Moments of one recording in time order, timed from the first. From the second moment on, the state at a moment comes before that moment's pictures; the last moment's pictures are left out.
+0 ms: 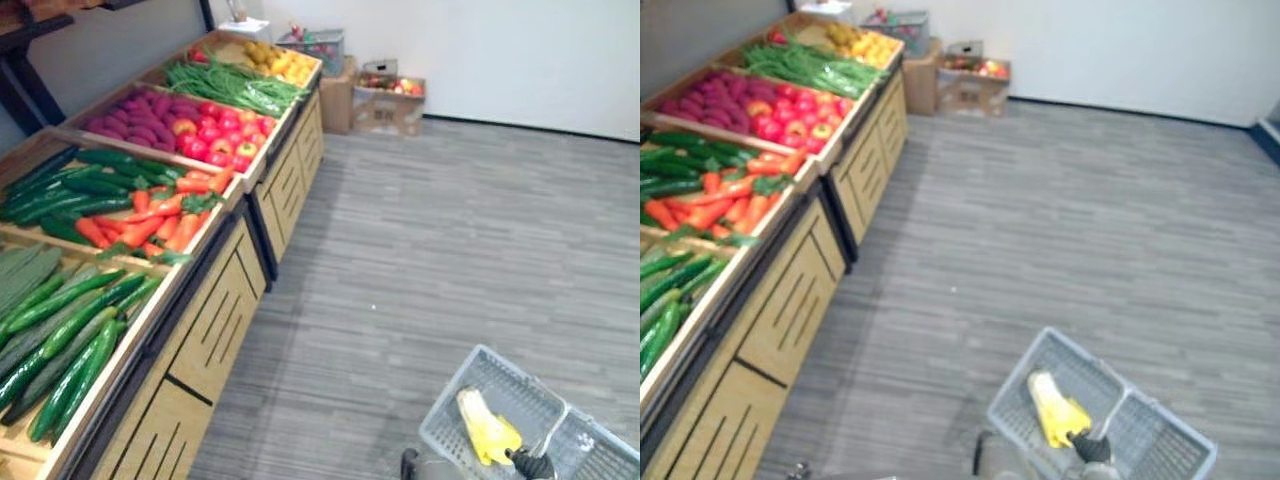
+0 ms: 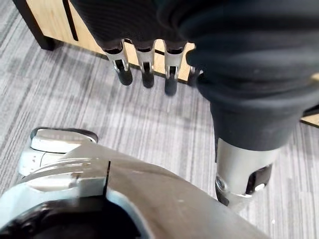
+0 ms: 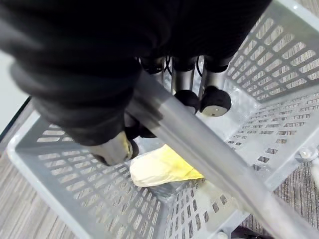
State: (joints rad) left arm 0.25 0.04 0.26 0.98 0.22 -0.08 0.19; right arm 0.17 -0.14 -0.39 0.94 -0.30 -0.12 -0.15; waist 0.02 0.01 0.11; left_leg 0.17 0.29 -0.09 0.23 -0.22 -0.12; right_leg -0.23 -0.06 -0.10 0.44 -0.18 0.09
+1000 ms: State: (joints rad) left arm 0.21 0.10 0.21 1.00 0.25 -0.06 0.25; right arm 0.13 -0.12 -0.34 1.01 -0.30 -0.14 -0.17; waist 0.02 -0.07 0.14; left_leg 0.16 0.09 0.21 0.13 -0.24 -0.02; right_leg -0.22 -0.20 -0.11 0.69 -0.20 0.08
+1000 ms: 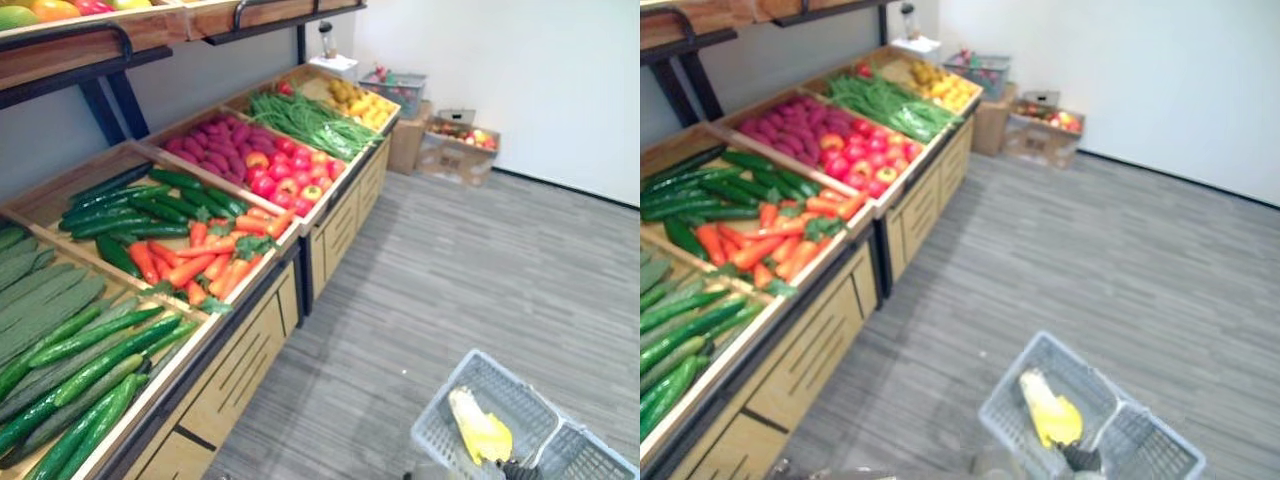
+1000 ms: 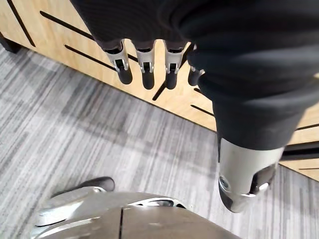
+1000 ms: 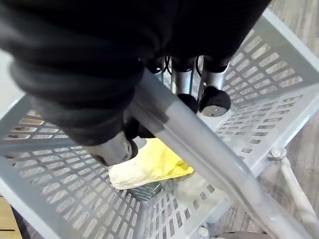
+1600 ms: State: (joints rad) left arm 0.15 0.02 0.32 1.00 0.22 -0.07 0.26; right arm 0.13 -0.16 -0.45 1.06 -0.30 -0.10 -0.16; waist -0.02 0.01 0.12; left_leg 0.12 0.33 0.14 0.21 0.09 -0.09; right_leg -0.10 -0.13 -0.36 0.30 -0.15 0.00
